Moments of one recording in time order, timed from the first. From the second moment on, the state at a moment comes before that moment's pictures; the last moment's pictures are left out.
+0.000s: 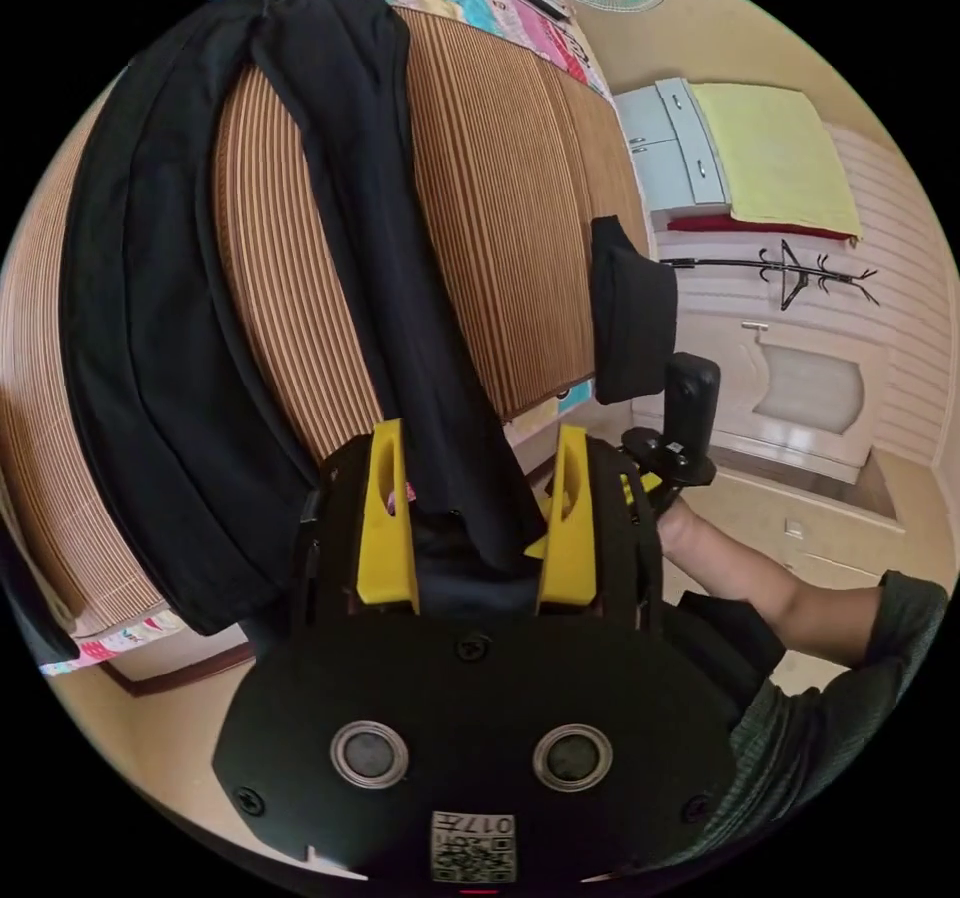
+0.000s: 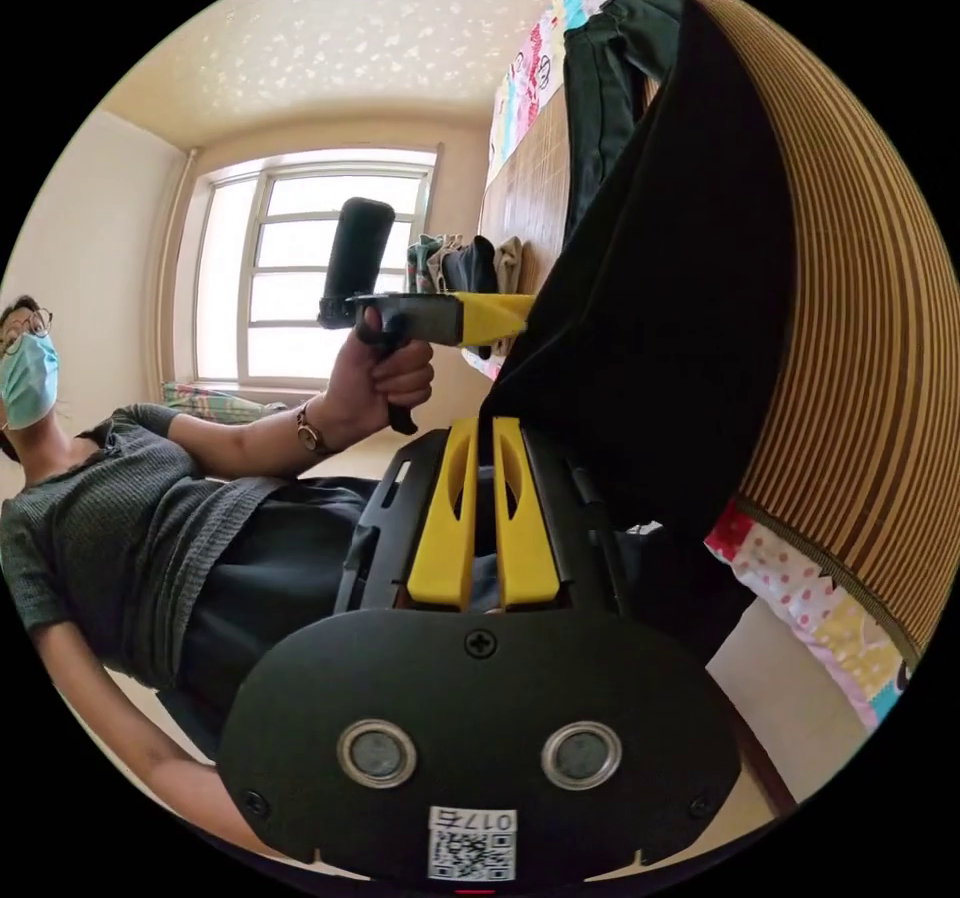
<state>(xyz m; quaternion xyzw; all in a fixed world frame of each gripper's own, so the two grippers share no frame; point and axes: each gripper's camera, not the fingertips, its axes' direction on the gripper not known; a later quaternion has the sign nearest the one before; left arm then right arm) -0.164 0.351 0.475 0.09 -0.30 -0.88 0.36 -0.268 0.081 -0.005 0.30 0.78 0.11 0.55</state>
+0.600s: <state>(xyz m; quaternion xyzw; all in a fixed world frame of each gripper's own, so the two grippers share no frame) -0.010 0.475 0.523 0.19 -0.32 -0.92 0.10 -0.307 0.133 -0.051 0.35 0.75 0.21 0.53</state>
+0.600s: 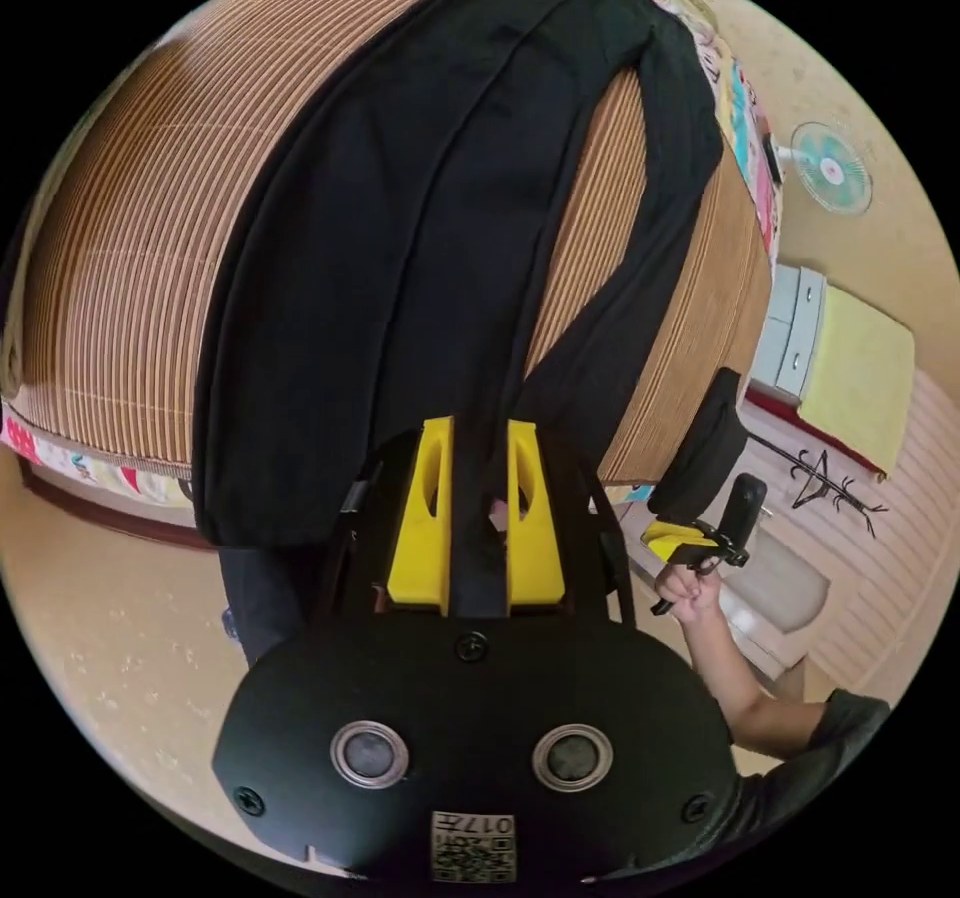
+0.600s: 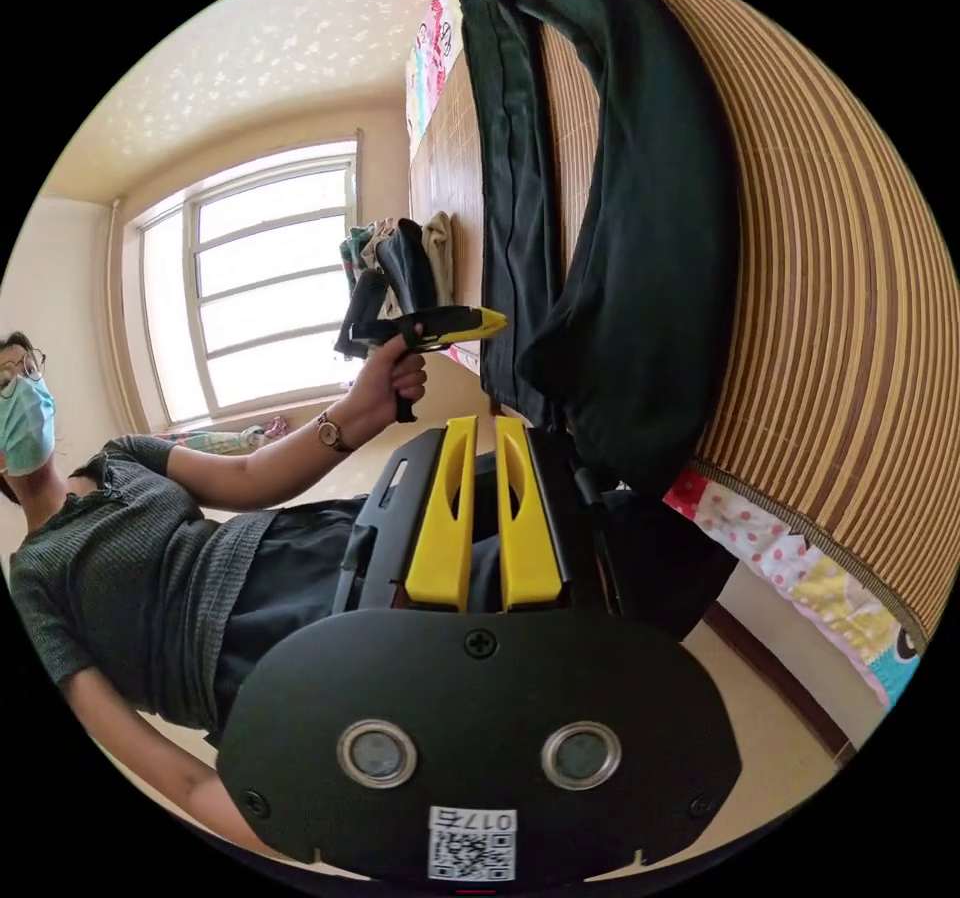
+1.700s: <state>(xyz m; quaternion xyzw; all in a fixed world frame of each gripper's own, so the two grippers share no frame) 0.008 0.400 0.491 0.38 -0.22 -0.78 0.44 -0.597 0.268 -0.227 0.58 0.65 0.06 0.49</state>
